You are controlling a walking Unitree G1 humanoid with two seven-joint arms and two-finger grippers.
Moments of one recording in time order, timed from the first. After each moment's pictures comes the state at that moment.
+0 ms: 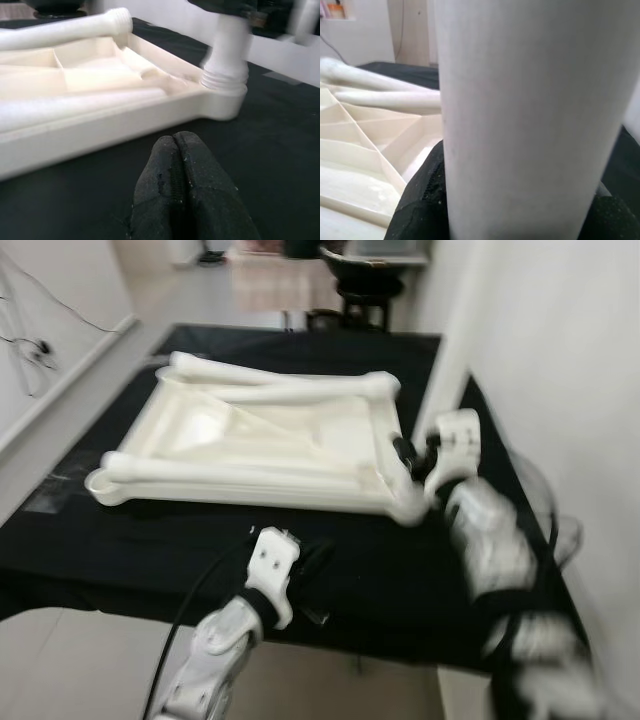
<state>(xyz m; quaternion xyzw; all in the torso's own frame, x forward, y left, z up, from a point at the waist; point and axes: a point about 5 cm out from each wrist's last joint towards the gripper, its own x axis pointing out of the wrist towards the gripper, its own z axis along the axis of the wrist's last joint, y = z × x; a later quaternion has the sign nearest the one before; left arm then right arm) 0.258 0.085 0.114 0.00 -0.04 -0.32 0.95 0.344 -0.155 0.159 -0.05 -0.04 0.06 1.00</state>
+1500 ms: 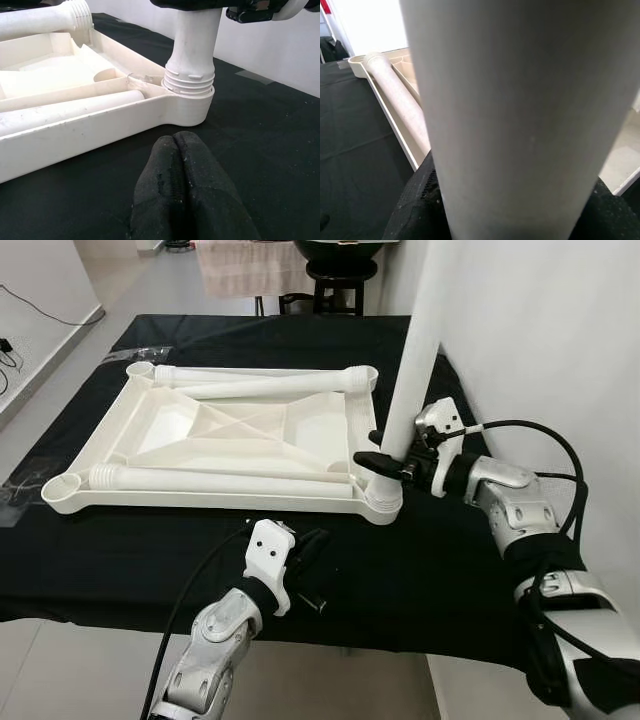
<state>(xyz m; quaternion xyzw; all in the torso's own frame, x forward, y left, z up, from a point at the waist) 0.263 0.077 0.120 -0.01 -0.05 -0.33 0.94 0.379 -0.178 0.202 -0.07 0.01 0.43 0.90</state>
